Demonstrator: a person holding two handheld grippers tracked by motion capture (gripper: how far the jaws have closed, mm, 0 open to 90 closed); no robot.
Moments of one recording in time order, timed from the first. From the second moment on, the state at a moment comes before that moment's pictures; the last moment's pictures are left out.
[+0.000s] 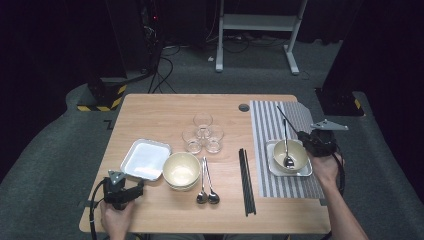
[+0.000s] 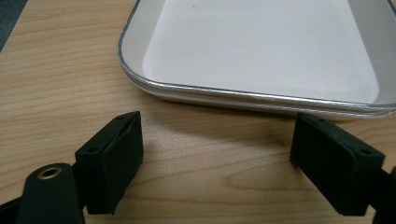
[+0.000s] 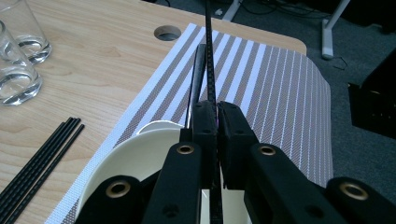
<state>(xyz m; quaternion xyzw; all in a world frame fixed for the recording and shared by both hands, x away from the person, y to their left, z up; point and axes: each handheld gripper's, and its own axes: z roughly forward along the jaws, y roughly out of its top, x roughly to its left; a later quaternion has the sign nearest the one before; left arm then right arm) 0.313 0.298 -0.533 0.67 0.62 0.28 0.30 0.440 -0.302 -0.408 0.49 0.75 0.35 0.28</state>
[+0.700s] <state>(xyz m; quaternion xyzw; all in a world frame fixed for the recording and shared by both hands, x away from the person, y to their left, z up) 0.313 0.298 -0.533 0.67 0.62 0.28 0.30 0.450 -0.304 -0.415 0.49 0.75 0.34 0.28</state>
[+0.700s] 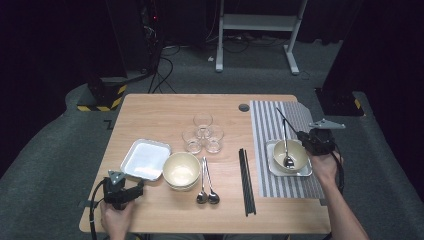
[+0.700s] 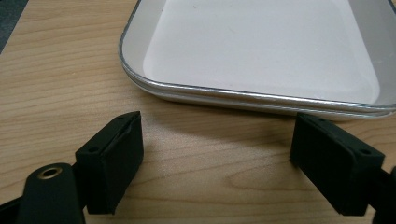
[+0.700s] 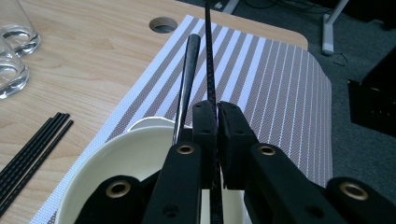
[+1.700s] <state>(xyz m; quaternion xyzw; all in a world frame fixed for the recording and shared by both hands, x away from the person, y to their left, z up) 0.313 0.298 -0.533 0.67 0.62 0.28 0.30 0.462 -0.330 -0.443 0.50 0.76 0.32 0.26</state>
